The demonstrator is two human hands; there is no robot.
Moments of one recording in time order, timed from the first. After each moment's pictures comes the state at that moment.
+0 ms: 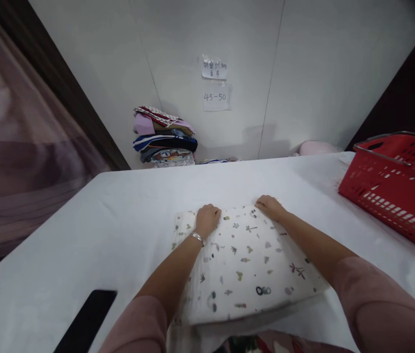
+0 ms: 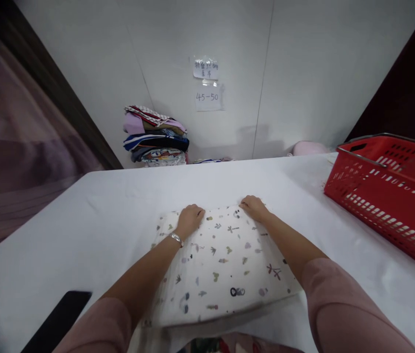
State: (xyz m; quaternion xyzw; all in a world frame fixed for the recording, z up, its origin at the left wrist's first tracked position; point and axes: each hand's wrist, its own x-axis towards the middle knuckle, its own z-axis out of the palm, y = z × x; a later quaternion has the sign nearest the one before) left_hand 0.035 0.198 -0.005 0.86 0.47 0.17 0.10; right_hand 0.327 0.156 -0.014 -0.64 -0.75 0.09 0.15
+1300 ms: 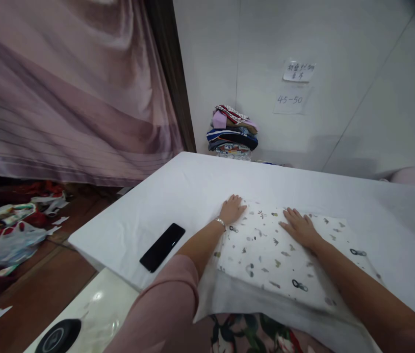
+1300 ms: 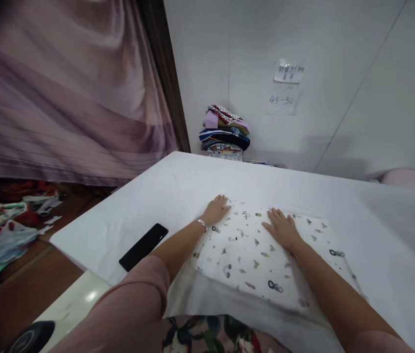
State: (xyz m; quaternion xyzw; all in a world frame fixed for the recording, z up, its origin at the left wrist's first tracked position) left_hand -0.062 0.168 -0.008 0.77 0.58 0.20 0.16; right_hand 0.244 0.127 -0.039 -0.61 -0.78 0.10 0.13
